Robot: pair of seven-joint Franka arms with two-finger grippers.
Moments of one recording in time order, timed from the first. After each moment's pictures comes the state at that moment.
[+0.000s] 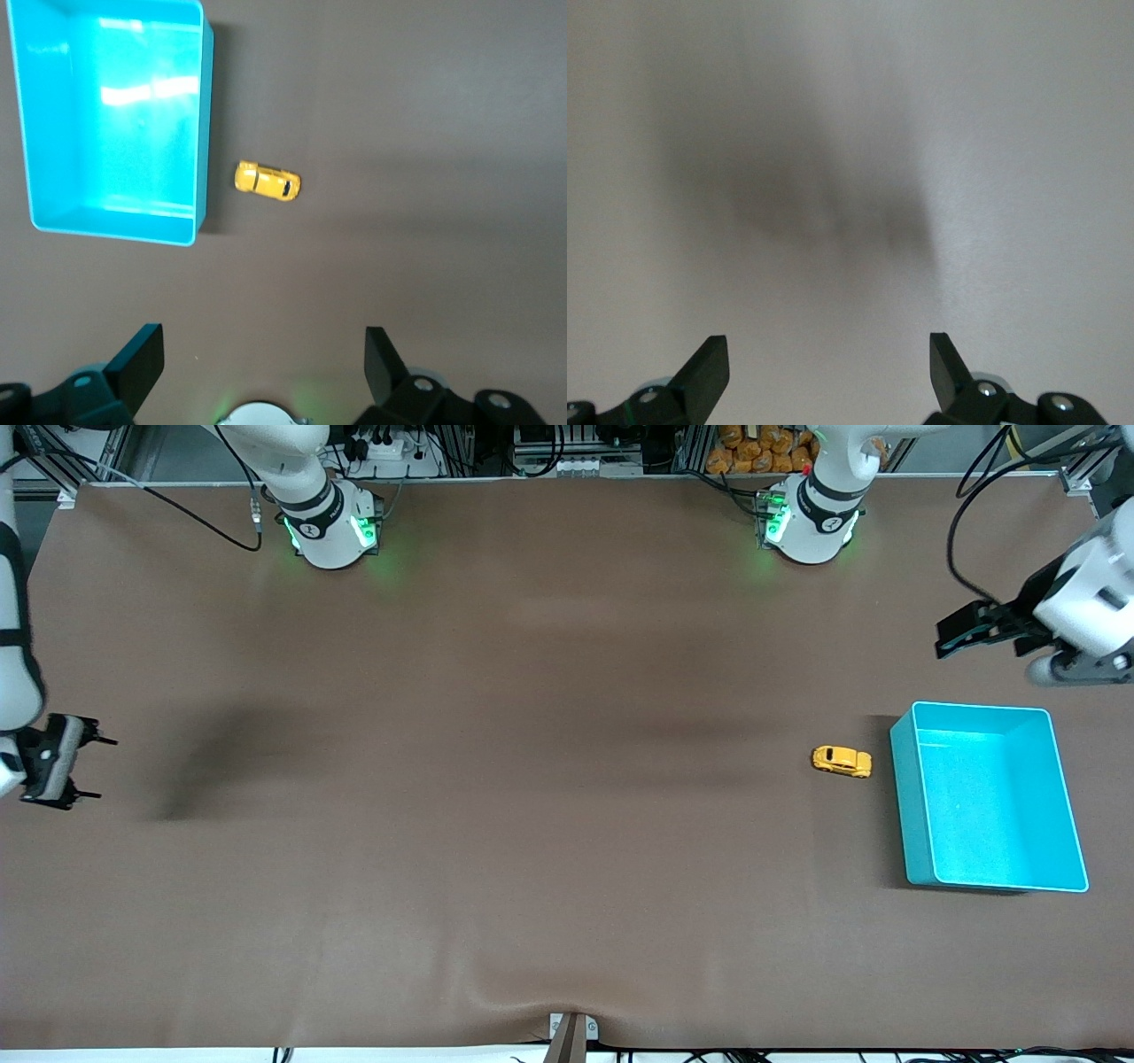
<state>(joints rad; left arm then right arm) -0.03 0.03 -0.07 -1.59 0.00 1.48 -0.13 -0.36 0.49 -0.10 -1.62 0.10 1.94 -1.89</state>
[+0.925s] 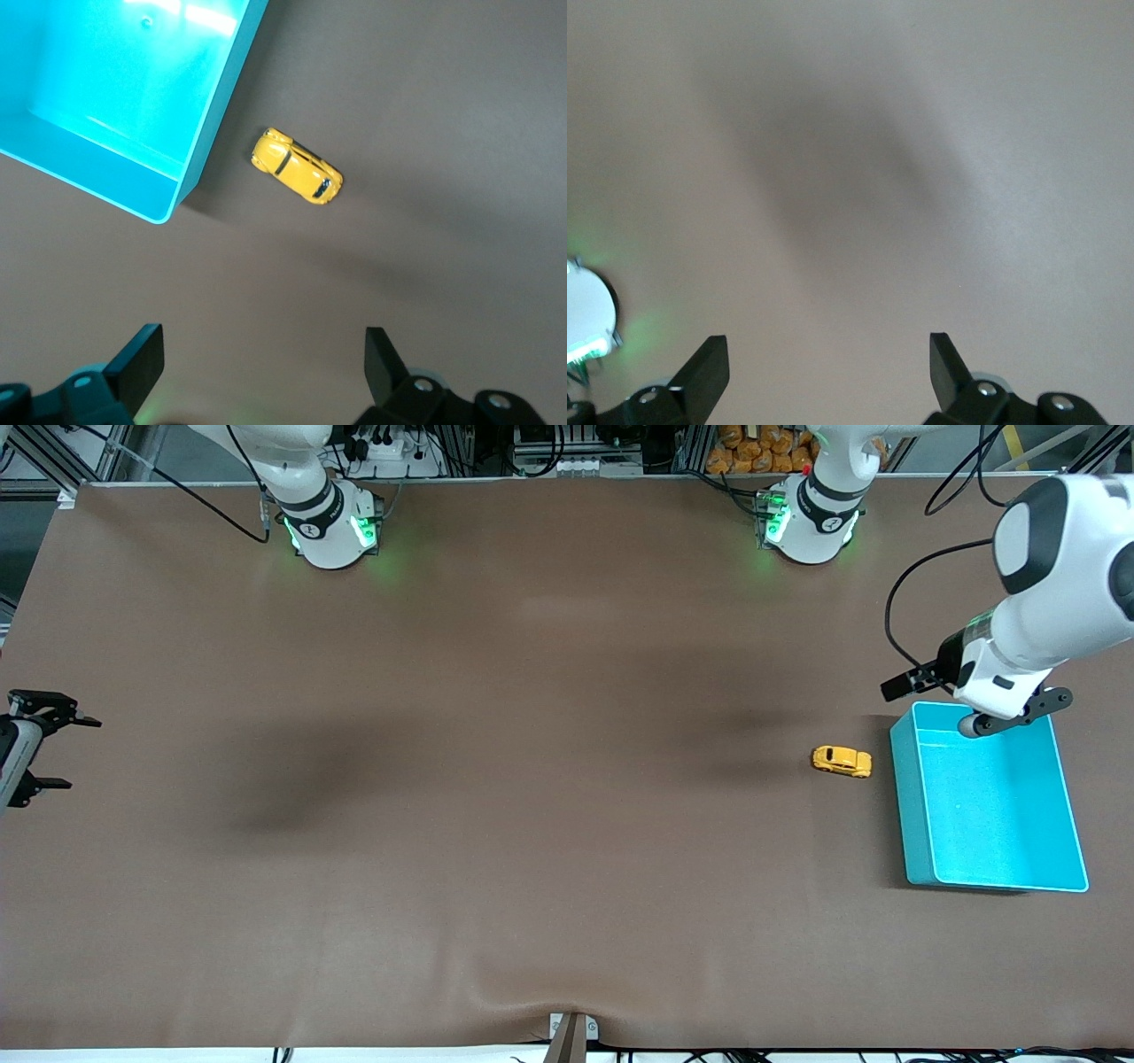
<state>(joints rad) 0.01 -0.02 -0.06 -2.05 0.00 1.87 -0.45 -0.17 0.46 -0.09 -1.21 0.10 1.42 -1.28</state>
